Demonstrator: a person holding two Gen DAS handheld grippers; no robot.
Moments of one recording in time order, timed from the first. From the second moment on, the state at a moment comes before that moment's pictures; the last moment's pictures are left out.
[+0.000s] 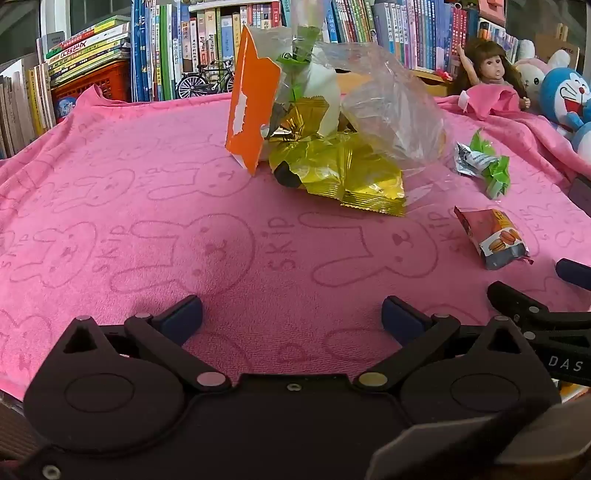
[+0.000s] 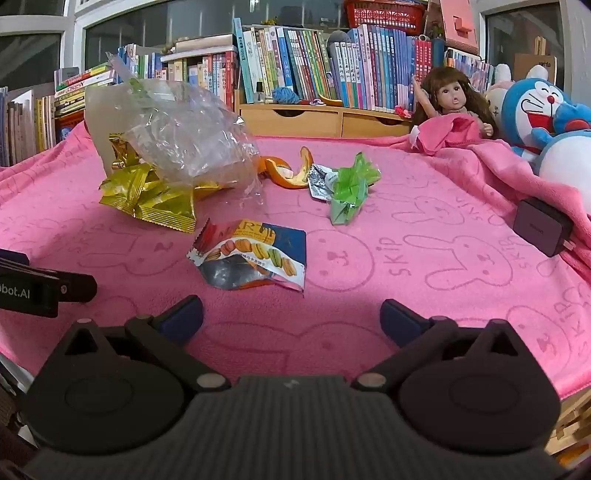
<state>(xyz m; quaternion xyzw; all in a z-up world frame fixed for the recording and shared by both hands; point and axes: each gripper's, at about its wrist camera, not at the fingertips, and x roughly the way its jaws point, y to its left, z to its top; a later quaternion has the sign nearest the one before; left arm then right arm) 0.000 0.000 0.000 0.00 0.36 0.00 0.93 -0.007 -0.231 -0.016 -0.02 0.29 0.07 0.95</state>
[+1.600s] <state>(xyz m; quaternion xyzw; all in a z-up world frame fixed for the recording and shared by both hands) 0.001 0.000 0.000 0.00 0.37 0.00 0.93 -0.004 -0.231 -0.015 -0.02 0.30 0.07 0.95</state>
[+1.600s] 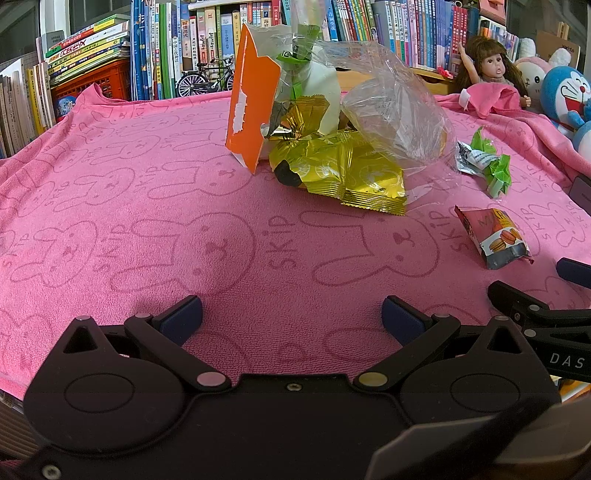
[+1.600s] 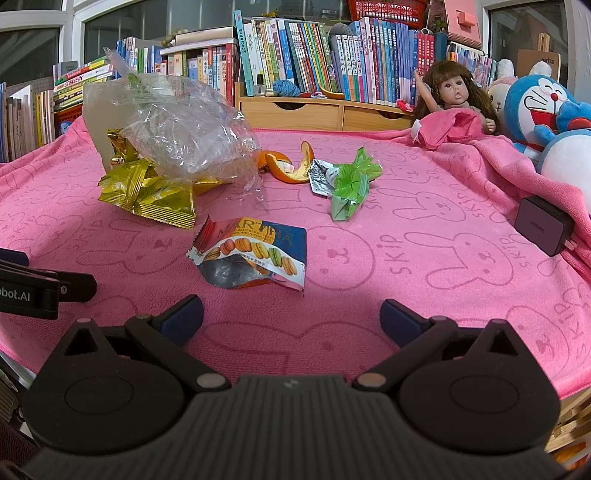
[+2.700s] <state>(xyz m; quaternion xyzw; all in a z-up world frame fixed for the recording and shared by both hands) -0.002 0.004 -0.007 0.00 0.35 -0.01 0.94 -0.008 -0.232 -0.018 -0.02 0.29 0.07 0.95</state>
